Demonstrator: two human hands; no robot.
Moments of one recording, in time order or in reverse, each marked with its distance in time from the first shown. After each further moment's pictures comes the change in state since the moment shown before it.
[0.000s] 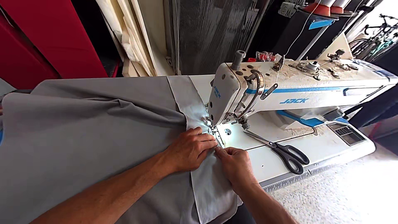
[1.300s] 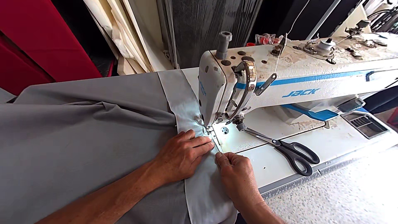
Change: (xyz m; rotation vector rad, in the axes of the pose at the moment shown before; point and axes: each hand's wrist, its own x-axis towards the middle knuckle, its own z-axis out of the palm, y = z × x) left_hand -0.001 0.008 0.001 0.095 -0.011 -0.009; right_hand -0.006 0.009 -0.008 0.053 -0.024 -0.033
